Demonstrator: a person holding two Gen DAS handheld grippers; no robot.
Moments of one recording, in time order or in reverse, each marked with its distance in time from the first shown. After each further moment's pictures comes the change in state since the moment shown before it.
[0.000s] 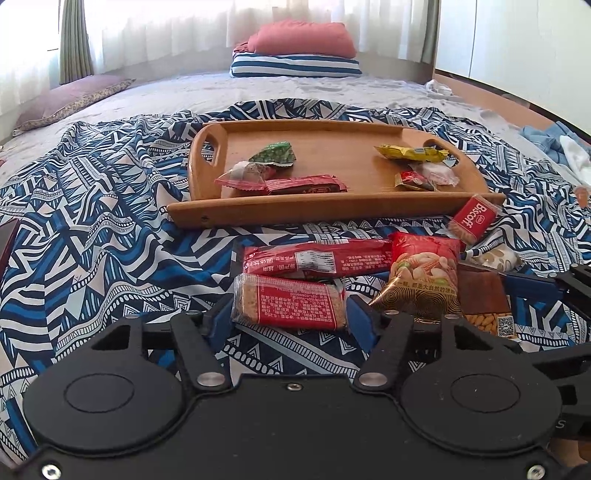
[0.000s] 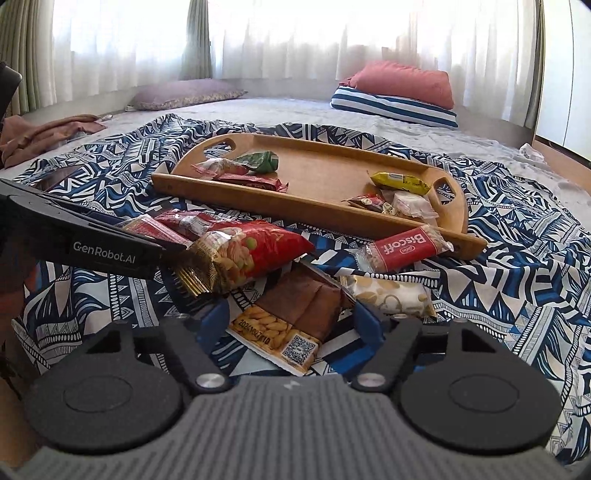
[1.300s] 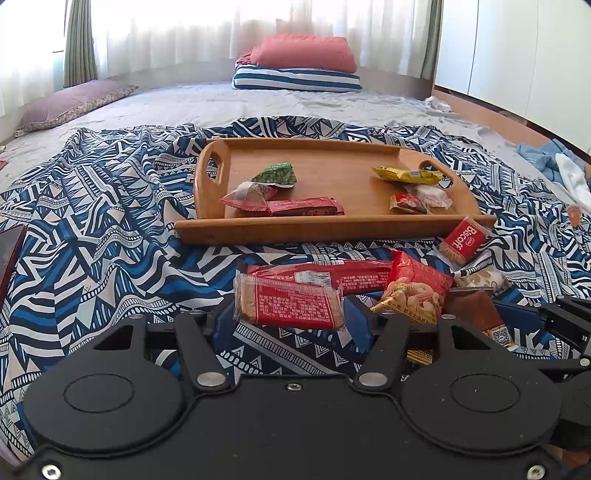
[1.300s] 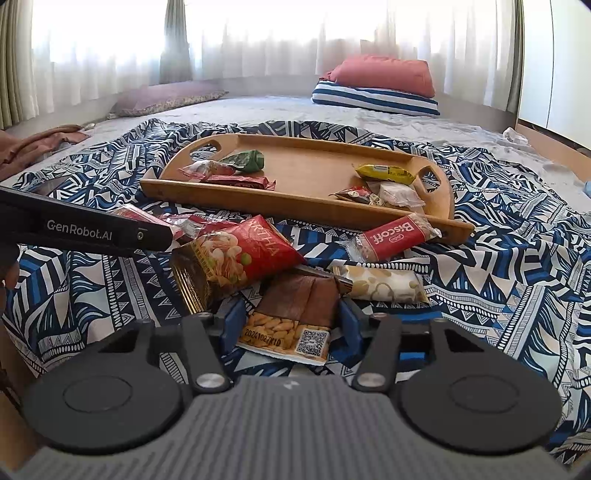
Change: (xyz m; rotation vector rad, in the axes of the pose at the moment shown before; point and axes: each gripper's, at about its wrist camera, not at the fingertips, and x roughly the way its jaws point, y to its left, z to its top) left arm -0.017 0.003 0.008 -0.029 -0.040 -0.011; right arm -0.007 0.002 0.001 0.067 0.013 -0.050
